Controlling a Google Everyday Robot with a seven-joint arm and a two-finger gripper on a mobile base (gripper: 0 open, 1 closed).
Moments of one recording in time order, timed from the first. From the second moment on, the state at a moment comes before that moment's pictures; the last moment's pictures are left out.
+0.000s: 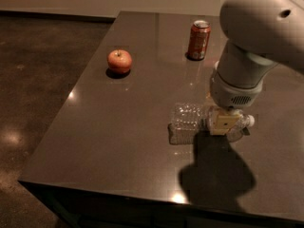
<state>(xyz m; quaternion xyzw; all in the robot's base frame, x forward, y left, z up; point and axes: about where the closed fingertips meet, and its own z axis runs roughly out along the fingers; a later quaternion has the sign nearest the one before) 0.459 -0.155 0.858 -0.71 0.70 -0.05 0.07</state>
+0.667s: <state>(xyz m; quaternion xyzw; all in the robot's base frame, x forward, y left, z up) 0.485 -0.175 0.892 -0.77 0.61 -0.13 0.12</state>
